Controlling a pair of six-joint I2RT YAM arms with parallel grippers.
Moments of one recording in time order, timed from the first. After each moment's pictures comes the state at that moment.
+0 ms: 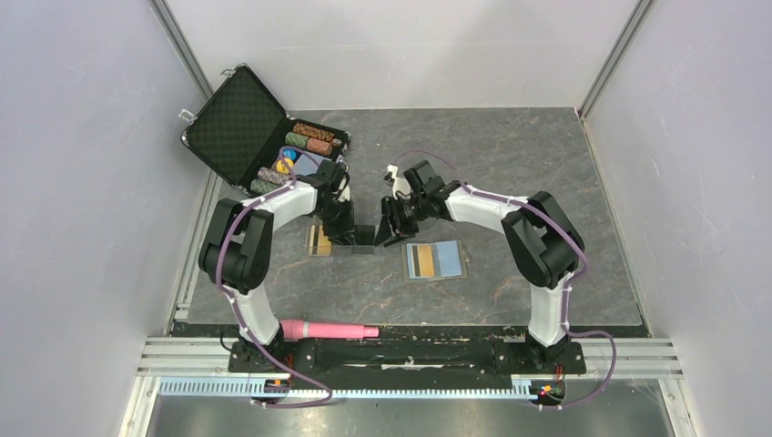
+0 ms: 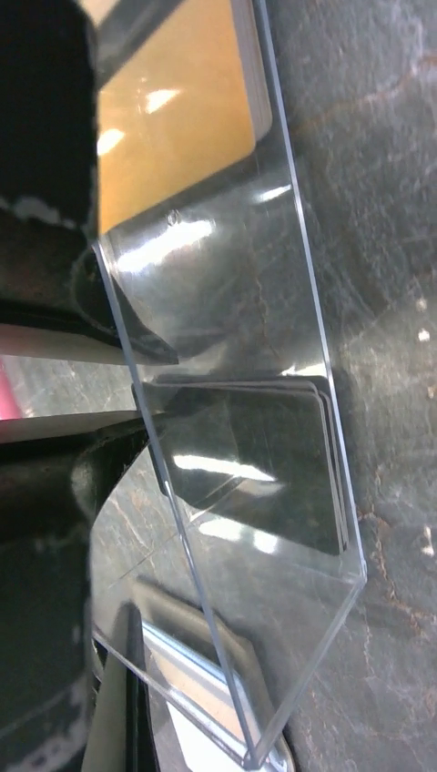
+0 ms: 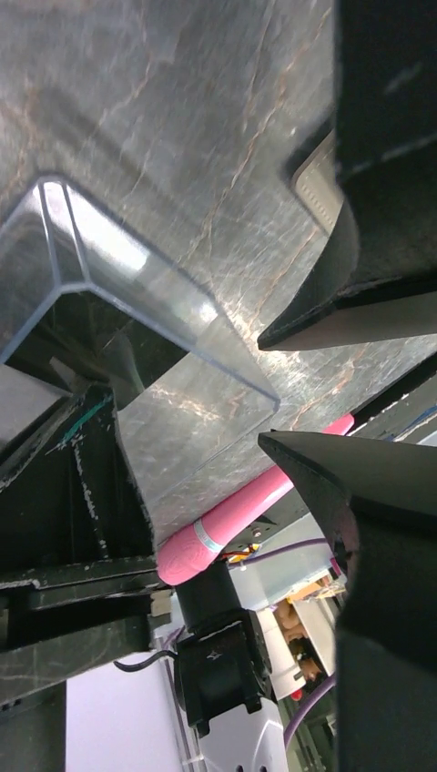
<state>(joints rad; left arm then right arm) -0.35 1.81 1.13 -0.64 0.27 -0.39 0.63 1.94 1.27 -0.27 -0.66 0.48</state>
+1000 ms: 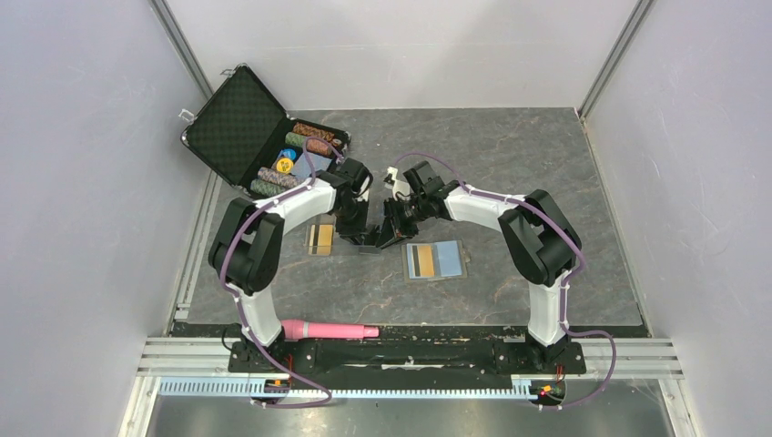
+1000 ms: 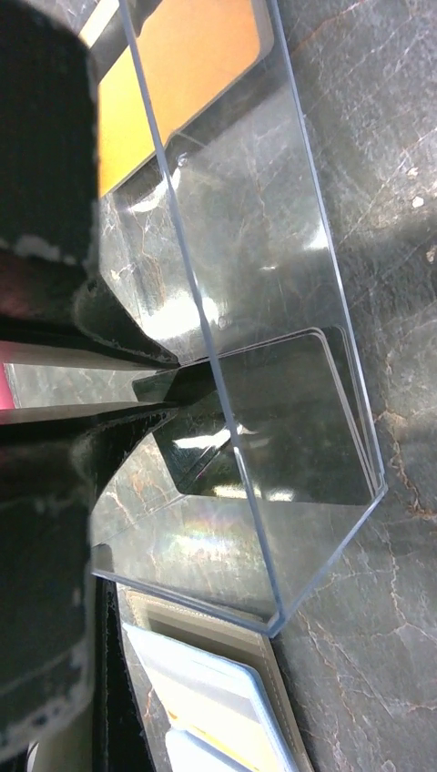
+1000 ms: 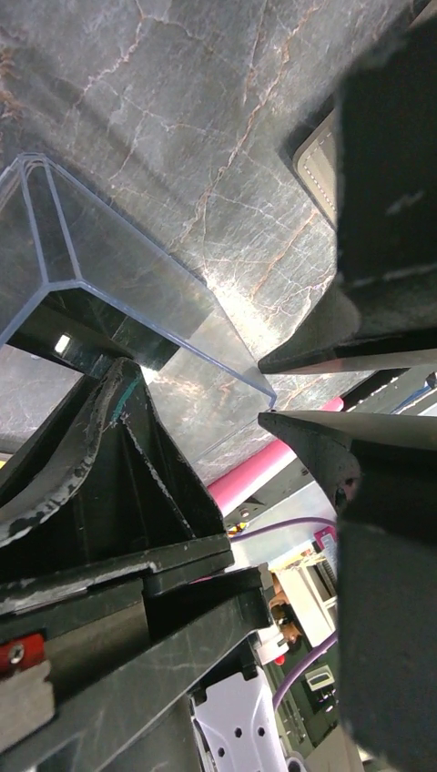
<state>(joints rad) -0.49 1.84 1.24 -0.73 0.14 -0.38 0.64 1.98 1.28 -0.27 -0.72 0.52</state>
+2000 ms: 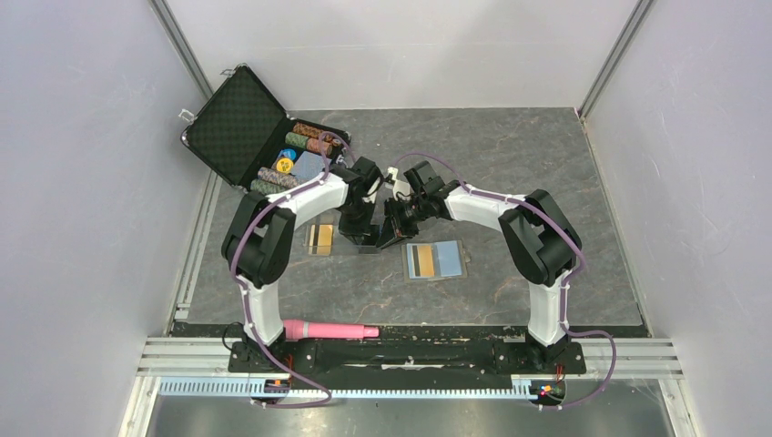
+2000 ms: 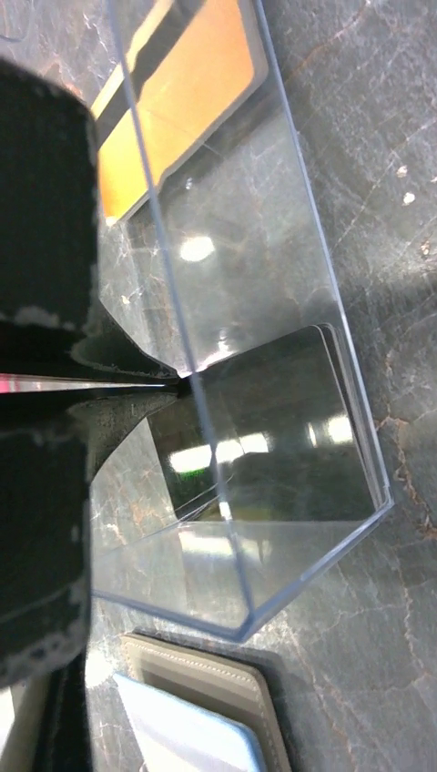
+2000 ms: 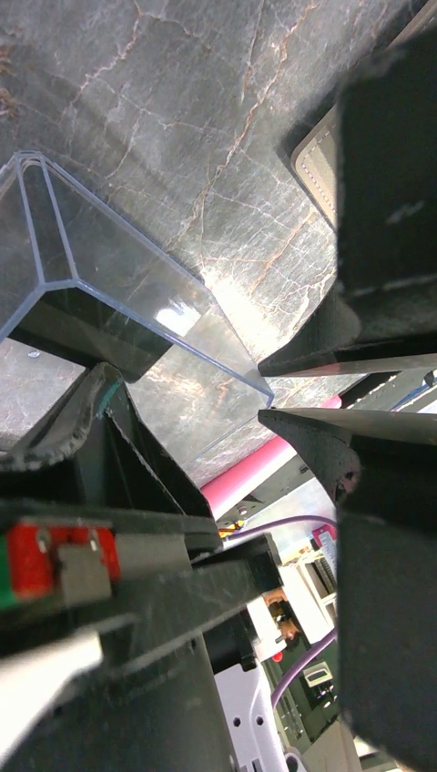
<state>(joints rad) -0.54 1.93 1.36 -0.86 0.05 -0.31 0.63 1.98 1.28 -0.28 -0.73 0.52</state>
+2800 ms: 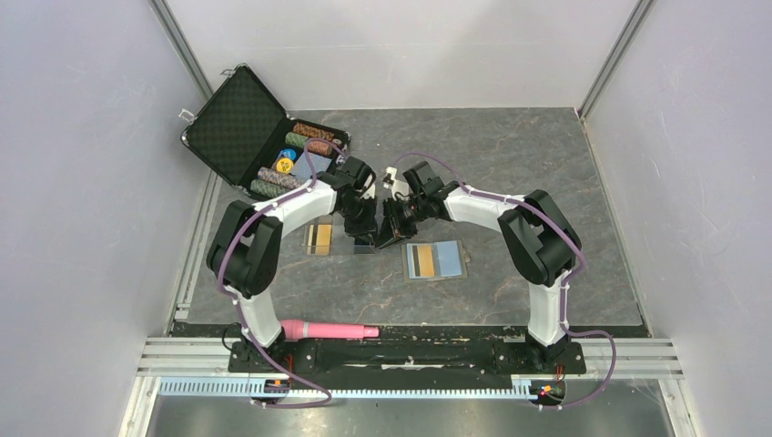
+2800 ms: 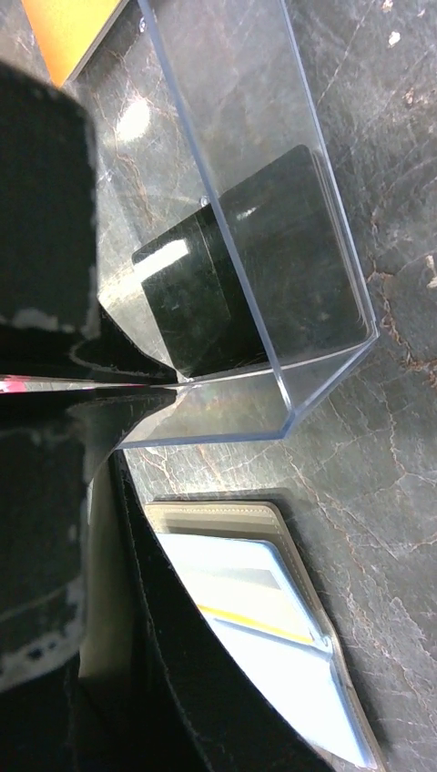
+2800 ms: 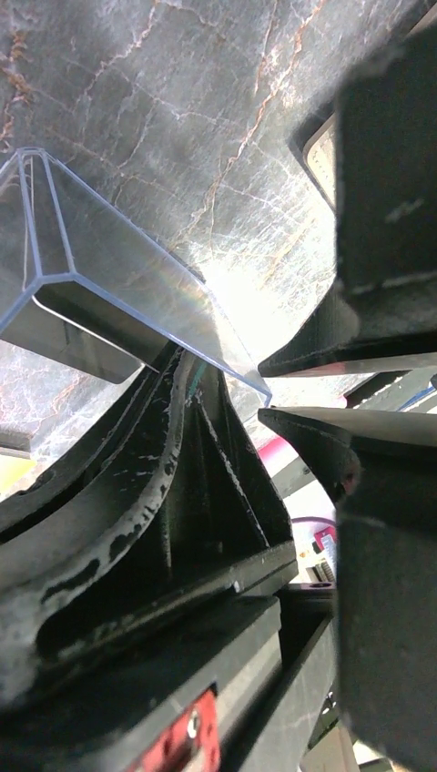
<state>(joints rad) -0.52 1.82 1.23 -0.65 0.27 -0.43 0.64 1.98 1.28 -0.25 -0.73 0.52</state>
